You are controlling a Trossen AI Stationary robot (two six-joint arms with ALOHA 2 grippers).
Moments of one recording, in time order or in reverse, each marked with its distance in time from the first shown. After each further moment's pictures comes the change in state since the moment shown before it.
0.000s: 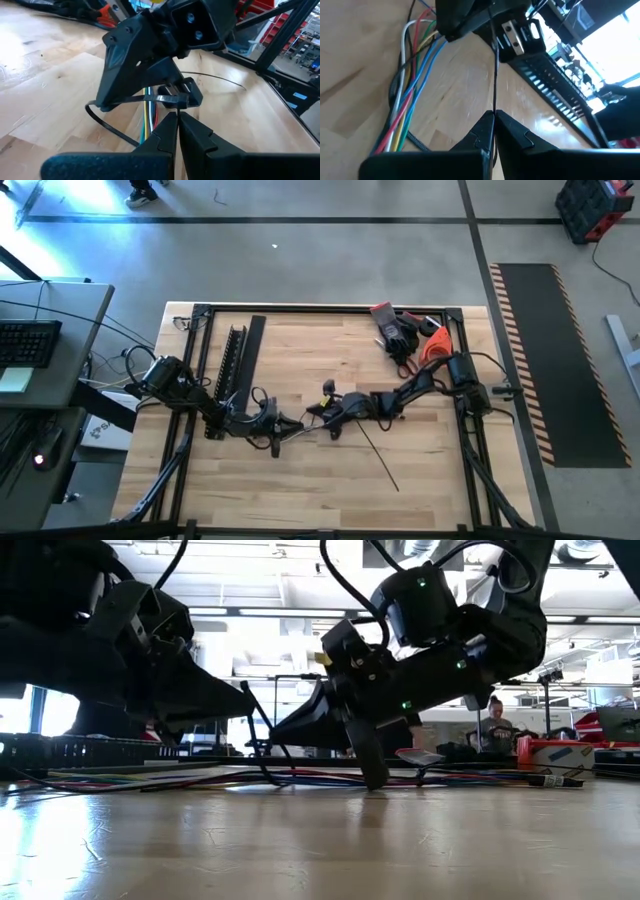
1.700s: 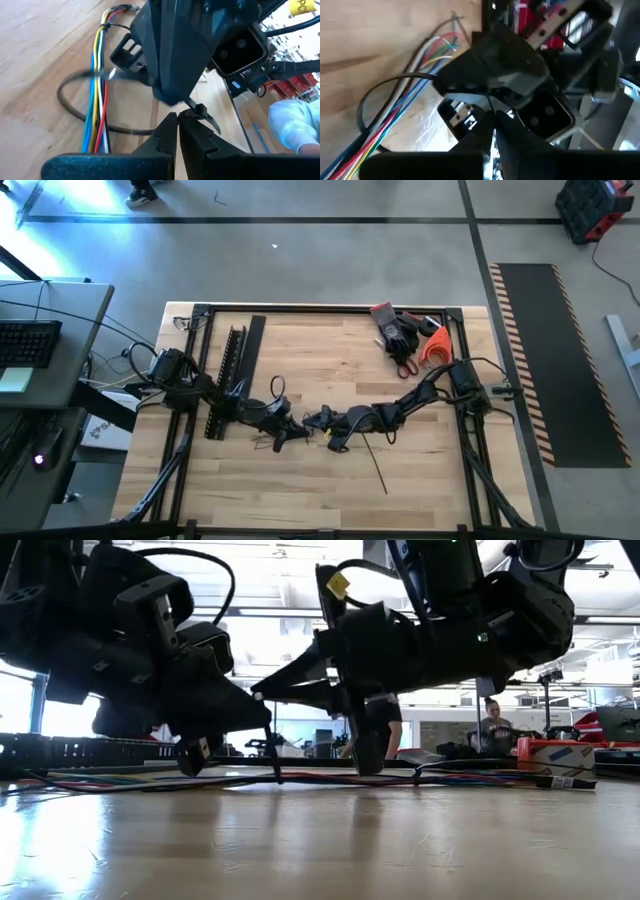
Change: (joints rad) left arm 0.171 0.000 0.056 -0.099 0.481 -0.289; right arm 0.111 0.000 0.025 0.113 0.056 -0.829
